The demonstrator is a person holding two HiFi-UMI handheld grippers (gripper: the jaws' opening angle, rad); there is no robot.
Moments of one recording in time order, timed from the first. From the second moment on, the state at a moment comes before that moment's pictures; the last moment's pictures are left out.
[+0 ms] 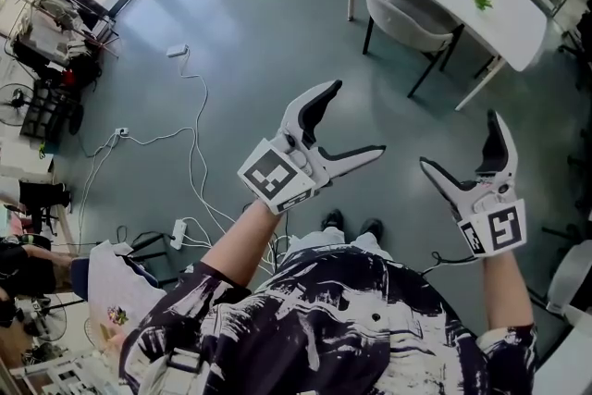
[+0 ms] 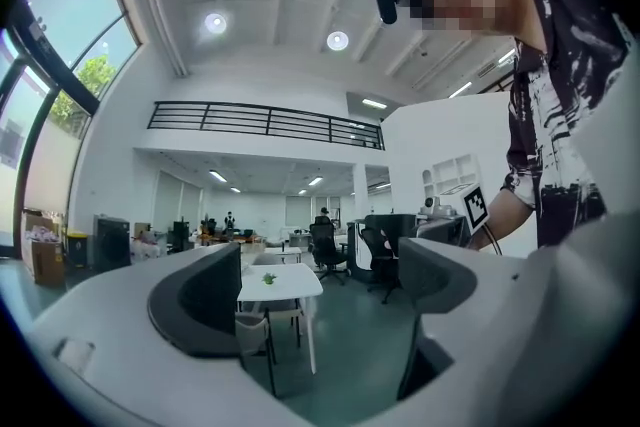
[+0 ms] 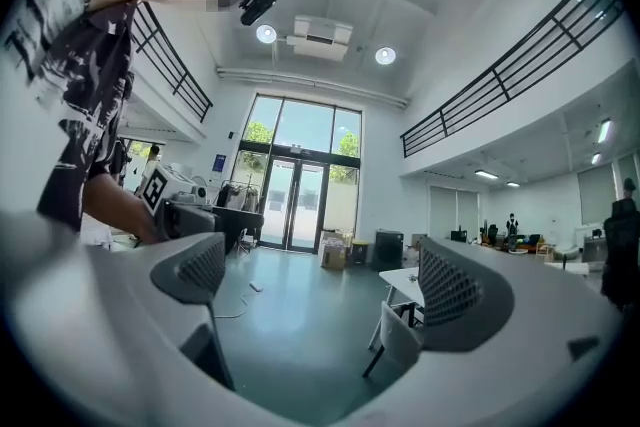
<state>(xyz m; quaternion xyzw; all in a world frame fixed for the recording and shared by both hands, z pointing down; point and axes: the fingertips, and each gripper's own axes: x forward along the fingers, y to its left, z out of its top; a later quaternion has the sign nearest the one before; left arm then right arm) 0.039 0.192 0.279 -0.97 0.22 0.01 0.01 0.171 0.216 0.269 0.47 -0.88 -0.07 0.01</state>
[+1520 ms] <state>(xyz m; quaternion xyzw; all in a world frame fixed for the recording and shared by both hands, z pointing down) -0.044 -0.120 0.308 -0.98 0.18 -0.02 0.00 0.051 -0.121 0.282 0.44 -0.89 -0.07 0.01</state>
